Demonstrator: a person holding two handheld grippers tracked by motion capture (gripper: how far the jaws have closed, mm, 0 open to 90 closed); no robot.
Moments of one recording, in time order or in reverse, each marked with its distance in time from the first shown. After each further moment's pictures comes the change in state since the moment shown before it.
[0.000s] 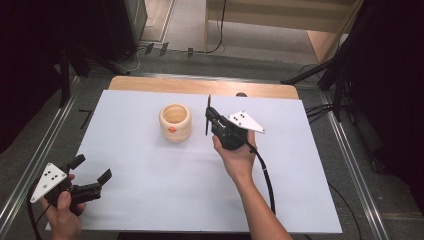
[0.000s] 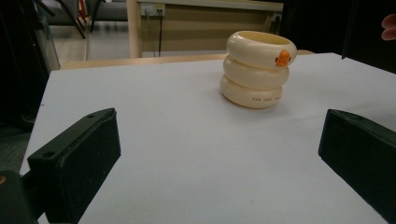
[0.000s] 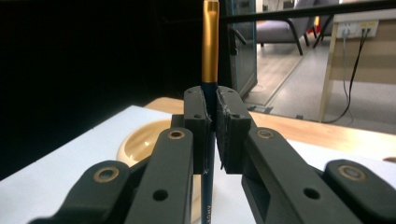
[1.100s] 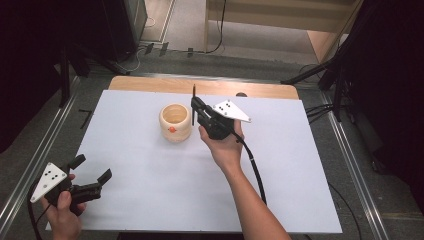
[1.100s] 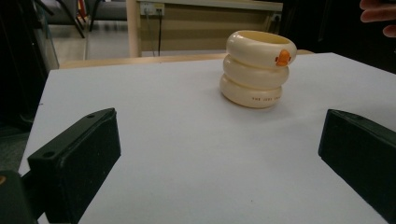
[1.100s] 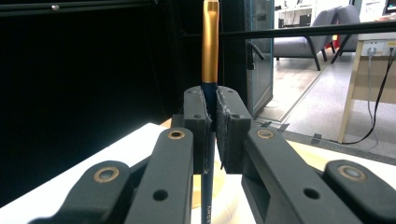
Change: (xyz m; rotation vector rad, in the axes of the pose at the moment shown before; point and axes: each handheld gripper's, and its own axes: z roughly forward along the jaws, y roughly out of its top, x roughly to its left) left arm 0.000 0.000 0.001 0.004 -0.002 0.000; right arm 0.020 0.018 0.032 -0.043 0.067 -0.027
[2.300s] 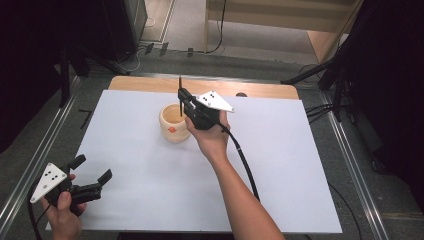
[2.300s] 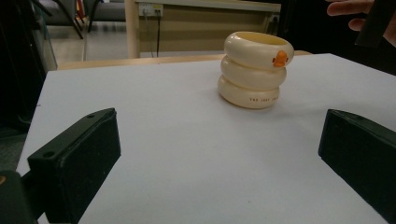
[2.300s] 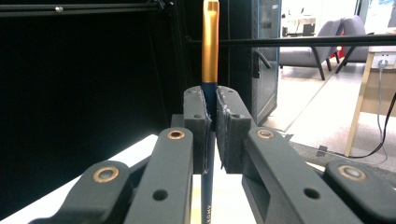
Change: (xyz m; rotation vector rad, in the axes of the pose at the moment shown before) left arm -0.001 0.000 -0.001 -0.007 -0.007 -0.003; right arm 0.014 0.006 0.041 -0.023 0.013 -0.029
